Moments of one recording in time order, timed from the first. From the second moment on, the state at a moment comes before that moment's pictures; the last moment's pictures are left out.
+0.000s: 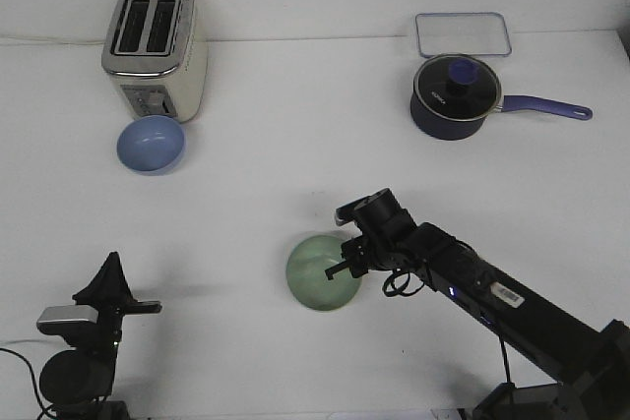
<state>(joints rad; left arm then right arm) -0.03 0.01 0.03 0.17 -0.05 -0.08 0.59 1.48 0.98 -0.58 -0.18 0.26</state>
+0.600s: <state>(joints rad) -0.03 0.06 0.14 0.08 -0.05 -0.40 0.47 1.22 1.02 -0.55 -0.18 0.15</state>
